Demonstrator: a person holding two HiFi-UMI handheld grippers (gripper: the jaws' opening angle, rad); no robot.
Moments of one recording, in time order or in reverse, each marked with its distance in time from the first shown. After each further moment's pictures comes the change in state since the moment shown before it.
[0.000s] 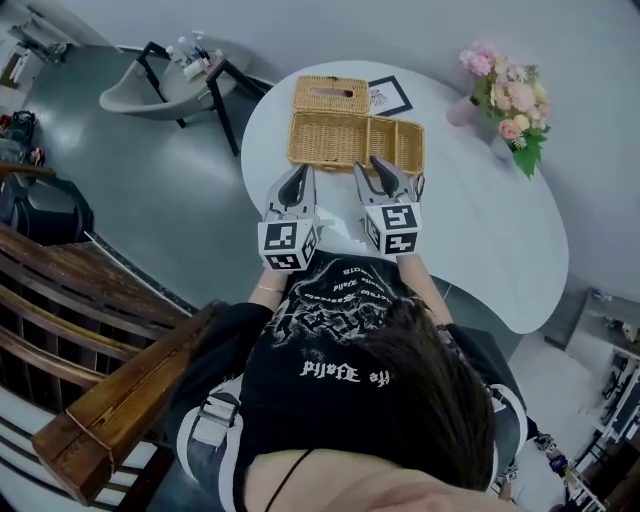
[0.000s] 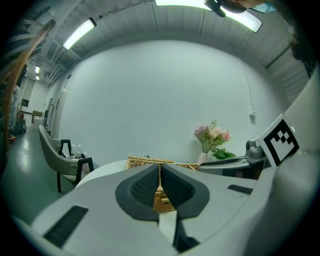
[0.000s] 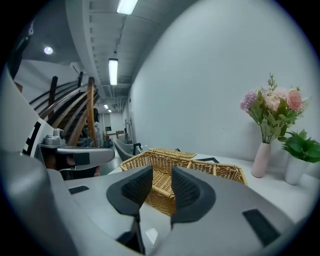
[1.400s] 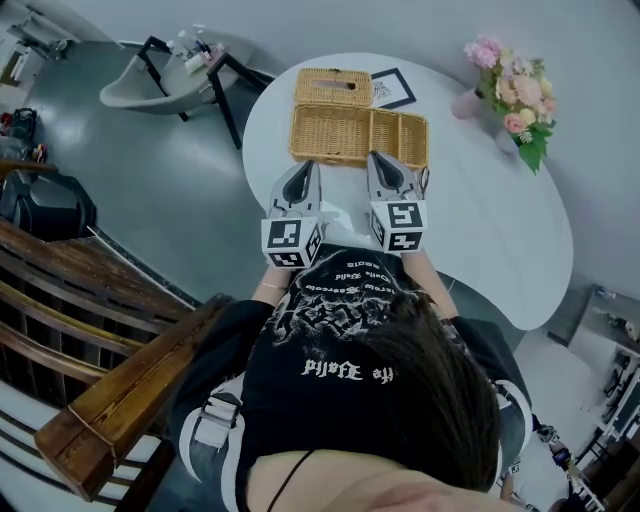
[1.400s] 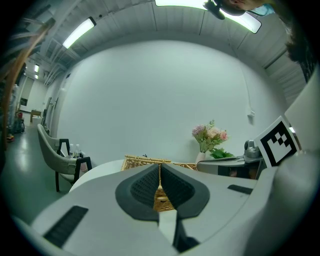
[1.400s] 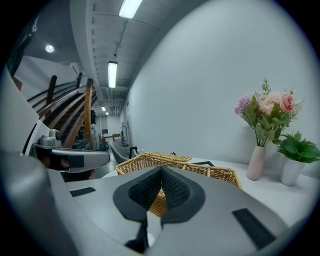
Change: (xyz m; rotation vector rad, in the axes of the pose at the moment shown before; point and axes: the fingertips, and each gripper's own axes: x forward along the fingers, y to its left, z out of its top) left arm 0.000 -0.008 -0.003 -0.002 0.000 -0.018; right arm -0.004 -0.007 0.008 0.007 -0.052 -0.031
